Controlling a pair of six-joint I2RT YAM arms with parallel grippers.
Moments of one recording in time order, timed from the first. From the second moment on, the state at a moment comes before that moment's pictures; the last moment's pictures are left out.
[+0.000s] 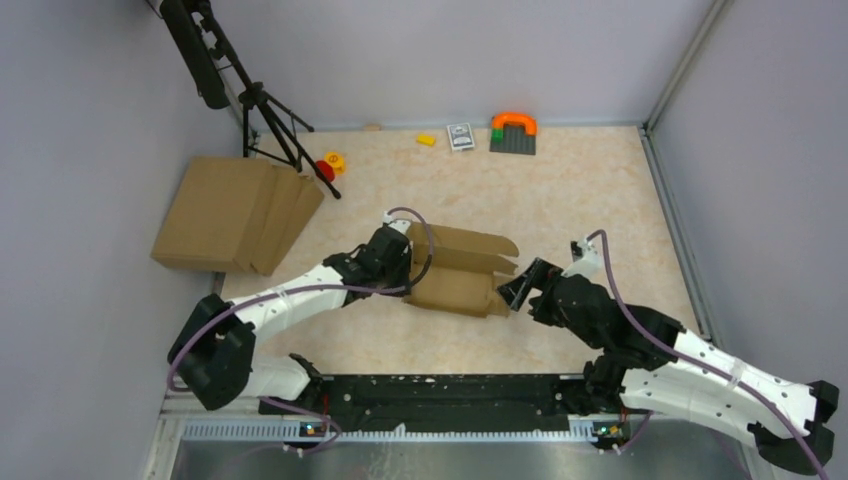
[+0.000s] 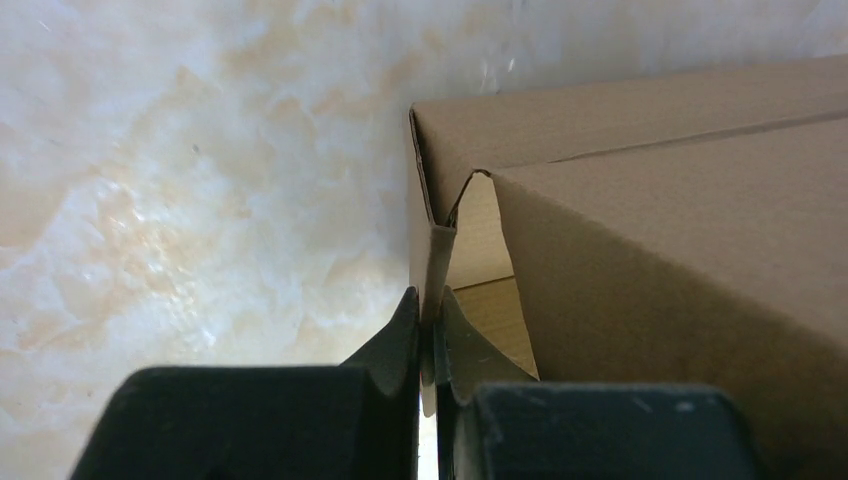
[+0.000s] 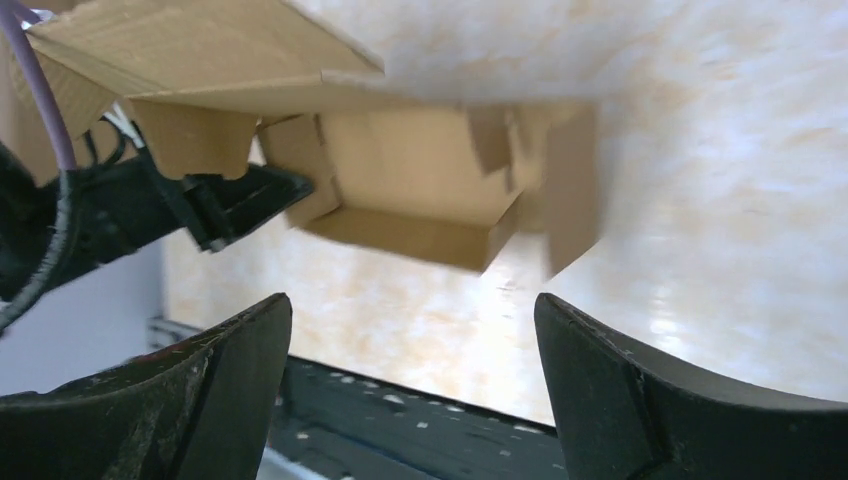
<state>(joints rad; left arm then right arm) -0.72 1.30 0.75 -0.32 -0.09 -0.54 1.05 0.59 0.62 -0.60 0.44 1.16</state>
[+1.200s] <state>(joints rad) -0.81 1.53 0.88 -0.49 -0.13 -0.44 0.89 0.50 0.17 -0.37 0.08 1.24</state>
